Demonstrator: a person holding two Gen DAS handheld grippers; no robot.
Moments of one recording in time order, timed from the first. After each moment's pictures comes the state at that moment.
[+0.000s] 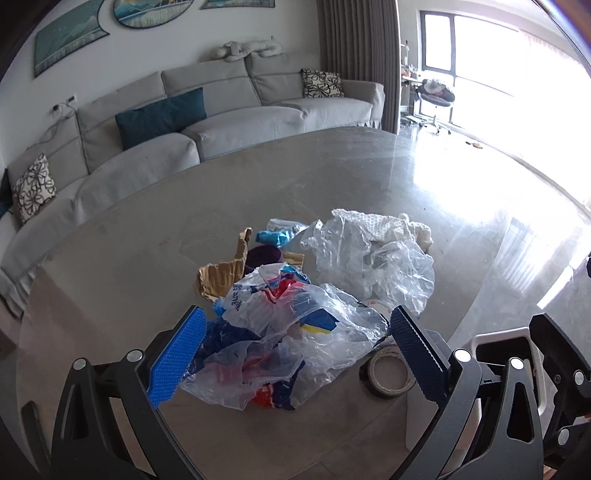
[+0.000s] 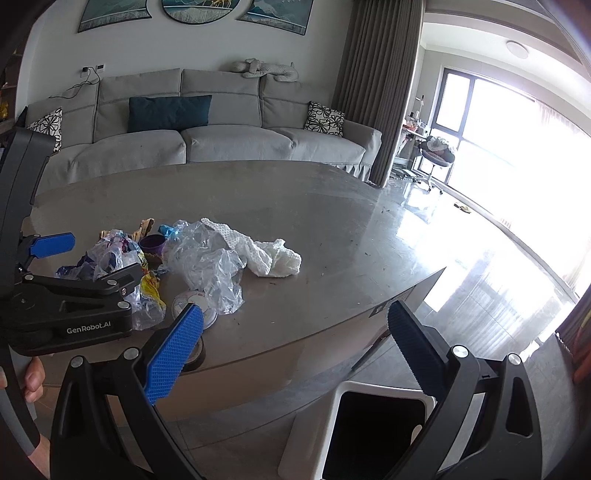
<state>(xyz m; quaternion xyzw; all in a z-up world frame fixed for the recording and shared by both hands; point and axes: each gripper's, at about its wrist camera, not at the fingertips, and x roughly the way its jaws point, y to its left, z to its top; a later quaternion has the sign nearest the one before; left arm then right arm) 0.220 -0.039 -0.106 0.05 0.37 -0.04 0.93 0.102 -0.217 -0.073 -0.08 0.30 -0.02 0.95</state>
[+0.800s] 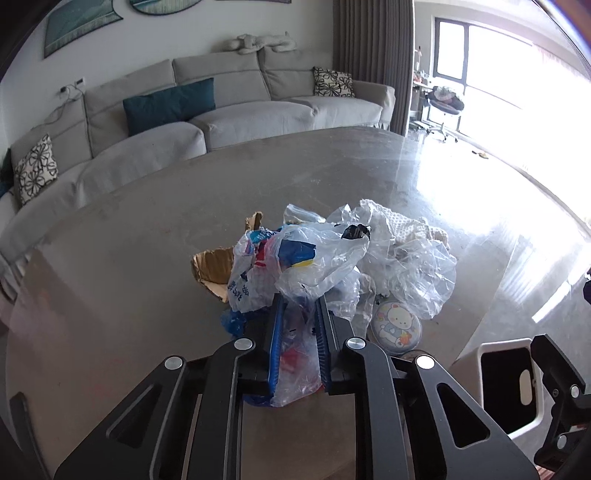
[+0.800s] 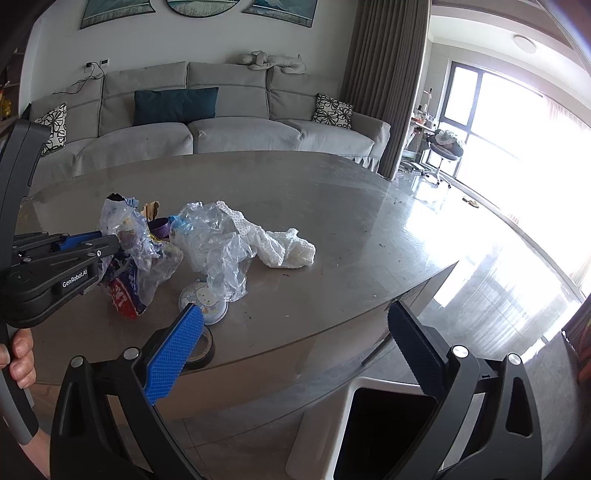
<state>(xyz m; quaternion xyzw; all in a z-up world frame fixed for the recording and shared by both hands) 0.222 -0.011 -0.116 0.02 0.36 -0.02 0.93 0.110 -0.209 -0.085 -0.07 0.31 -0.01 0.95</state>
